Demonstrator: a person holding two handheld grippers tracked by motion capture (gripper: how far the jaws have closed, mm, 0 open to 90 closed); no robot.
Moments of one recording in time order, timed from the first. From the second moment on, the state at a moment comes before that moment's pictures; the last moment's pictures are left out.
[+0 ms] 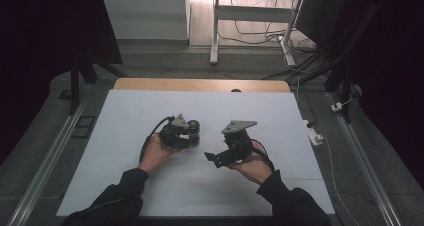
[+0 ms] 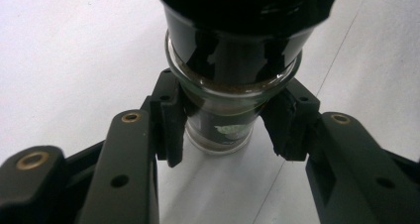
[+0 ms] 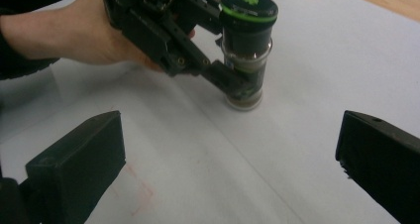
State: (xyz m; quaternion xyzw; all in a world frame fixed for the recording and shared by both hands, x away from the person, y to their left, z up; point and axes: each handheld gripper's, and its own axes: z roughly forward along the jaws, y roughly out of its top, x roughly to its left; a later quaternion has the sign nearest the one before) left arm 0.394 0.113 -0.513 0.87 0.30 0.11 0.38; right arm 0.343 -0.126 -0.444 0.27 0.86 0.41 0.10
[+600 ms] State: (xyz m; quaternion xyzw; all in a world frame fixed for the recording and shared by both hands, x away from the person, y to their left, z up) left arm 0.394 0.113 -0.513 0.87 0.30 0.11 0.37; right arm 0.370 -0.100 -0.457 0.26 0.87 0.40 0.12
